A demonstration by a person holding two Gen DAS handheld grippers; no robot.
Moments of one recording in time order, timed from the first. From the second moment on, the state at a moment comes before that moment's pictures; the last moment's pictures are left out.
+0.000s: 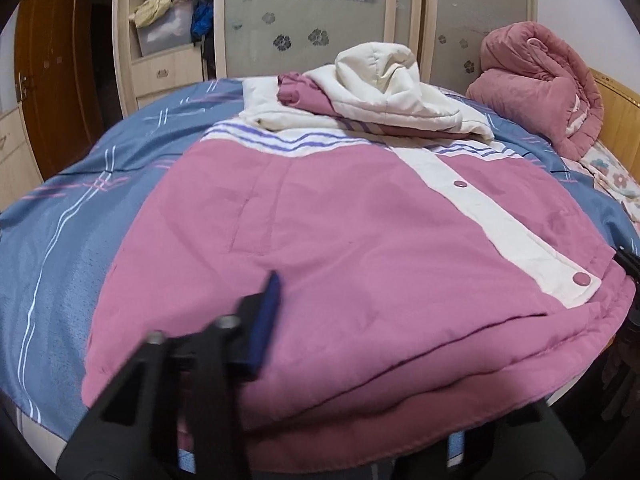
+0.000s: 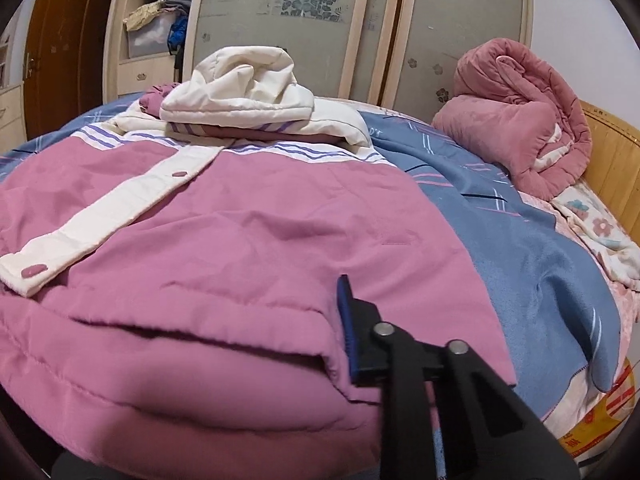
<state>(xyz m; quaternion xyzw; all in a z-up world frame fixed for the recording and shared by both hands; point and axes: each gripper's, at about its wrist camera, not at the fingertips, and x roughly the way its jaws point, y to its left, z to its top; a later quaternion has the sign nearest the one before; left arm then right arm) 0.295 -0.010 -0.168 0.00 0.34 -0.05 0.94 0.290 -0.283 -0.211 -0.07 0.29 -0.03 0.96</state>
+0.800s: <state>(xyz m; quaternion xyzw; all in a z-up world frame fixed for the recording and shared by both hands) 0.315 -0.026 -0.073 0.11 0.19 -0.03 0.97 0.305 -0.291 -0.117 -0.03 0.18 0.00 0.98</state>
